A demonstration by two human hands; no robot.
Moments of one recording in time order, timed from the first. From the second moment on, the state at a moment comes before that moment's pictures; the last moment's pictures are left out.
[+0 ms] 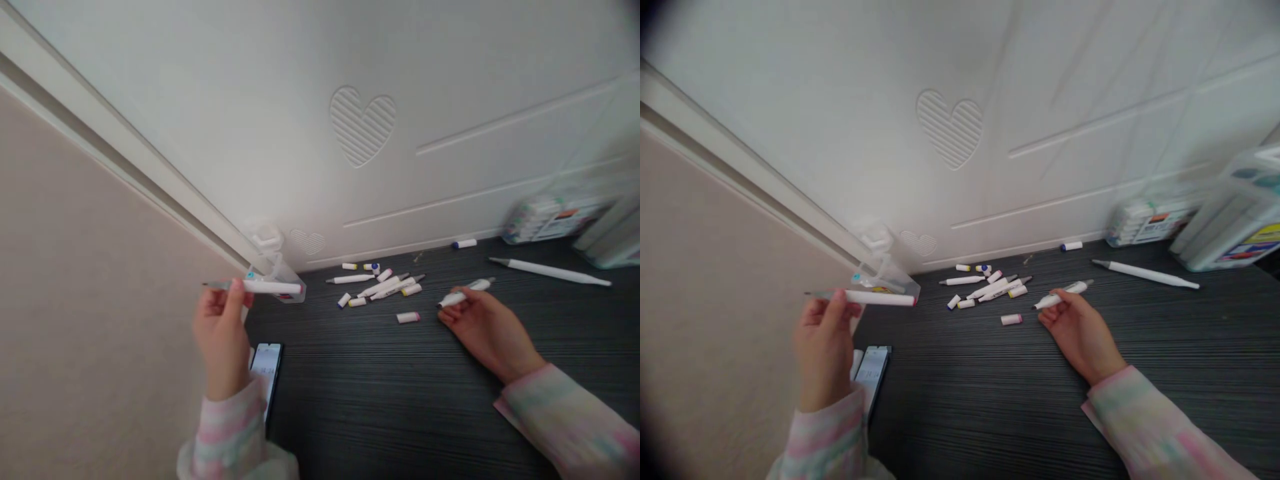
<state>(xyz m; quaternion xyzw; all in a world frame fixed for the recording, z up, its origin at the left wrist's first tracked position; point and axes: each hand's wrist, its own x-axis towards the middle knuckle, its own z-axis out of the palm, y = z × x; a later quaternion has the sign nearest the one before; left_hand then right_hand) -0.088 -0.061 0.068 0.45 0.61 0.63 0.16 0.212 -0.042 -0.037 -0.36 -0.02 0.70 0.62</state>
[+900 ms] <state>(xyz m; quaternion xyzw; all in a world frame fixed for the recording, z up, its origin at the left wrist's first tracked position) -0.158 0.022 0.056 0.49 0.76 0.42 0.04 0.212 -0.043 -0.042 -0.33 -0.03 0.72 0.61</state>
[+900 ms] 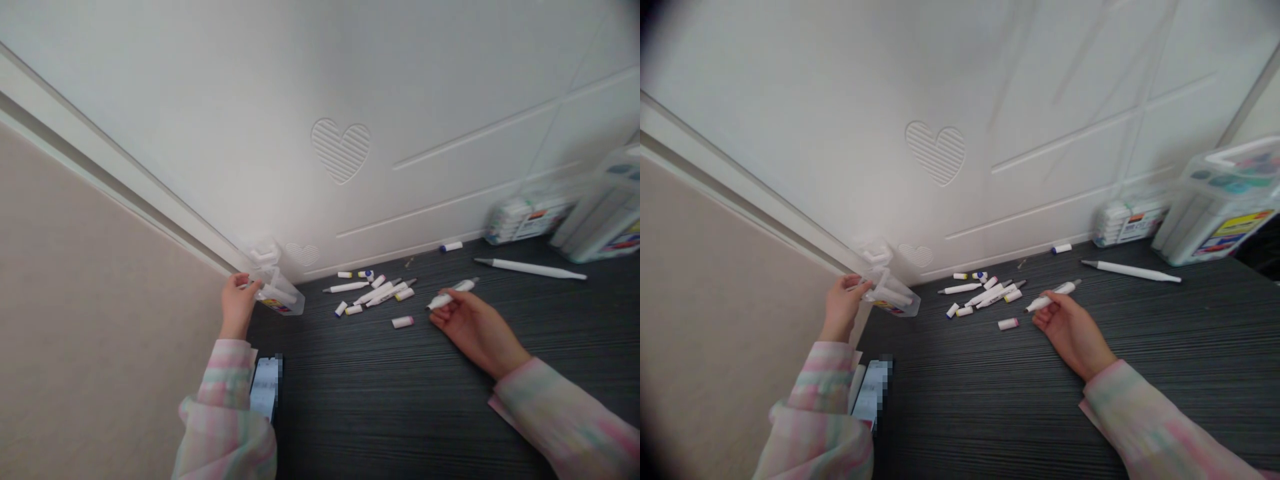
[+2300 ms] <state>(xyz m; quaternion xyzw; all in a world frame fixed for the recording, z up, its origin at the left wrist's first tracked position) -0.033 -0.034 -0.054 0.69 0.68 0.26 0.05 0.211 -0.044 -0.034 -0.35 -0.08 0.71 0.61</state>
